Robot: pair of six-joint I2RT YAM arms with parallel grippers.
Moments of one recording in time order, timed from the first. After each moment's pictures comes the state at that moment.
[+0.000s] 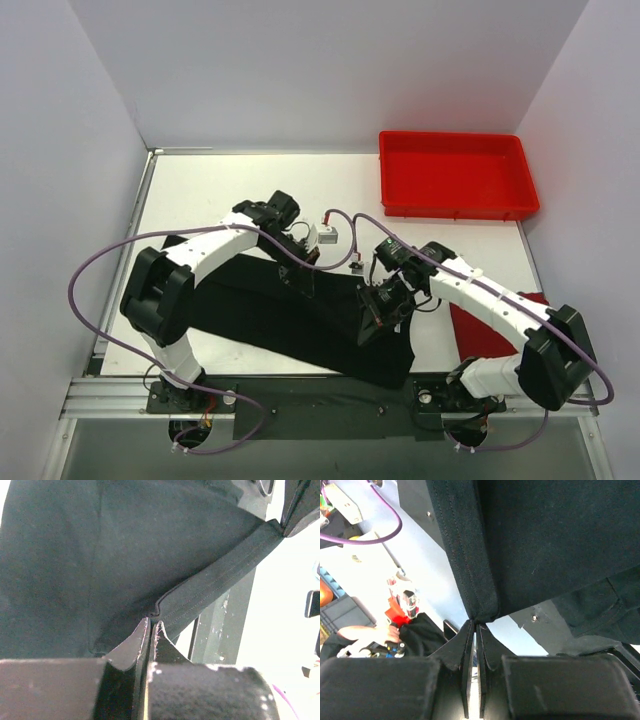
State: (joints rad) left arm -0.58 1.76 1.35 -0.93 0.83 0.48; right arm 0.67 1.30 0.91 -0.95 -0.69 0.35
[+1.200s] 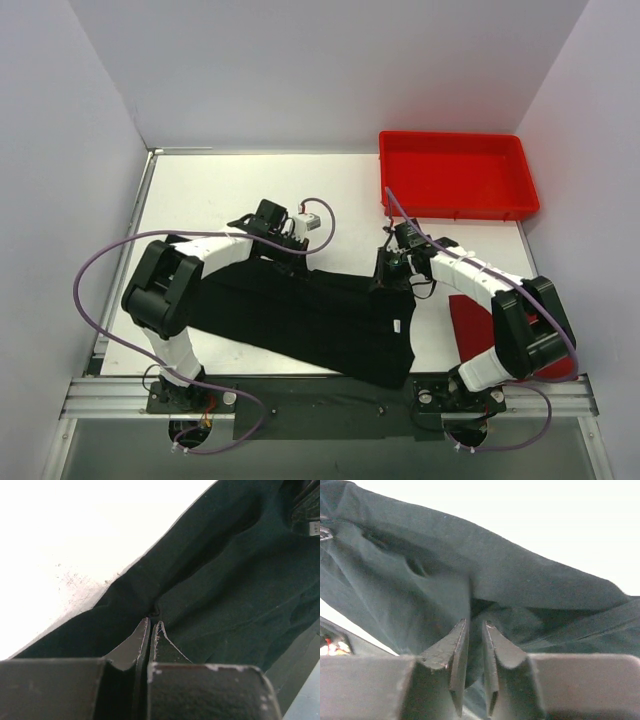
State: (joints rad) left arm -0.49 1.79 1.09 -0.34 0.58 0.02; right arm 0.41 1.48 0.81 -0.45 -0.31 0.49
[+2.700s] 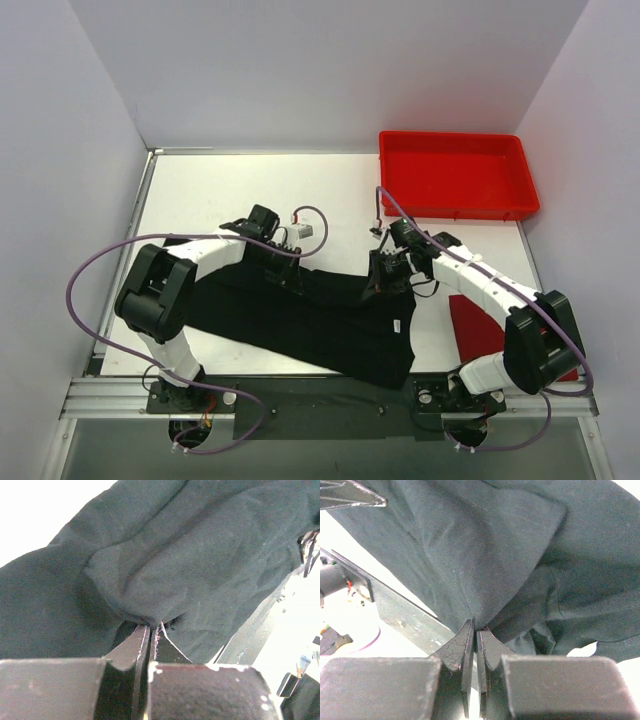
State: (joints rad) left arm -0.47 1.75 1.03 -0.47 0.69 0.01; right arm 0.49 1.40 0.85 -0.61 -0.44 0.44
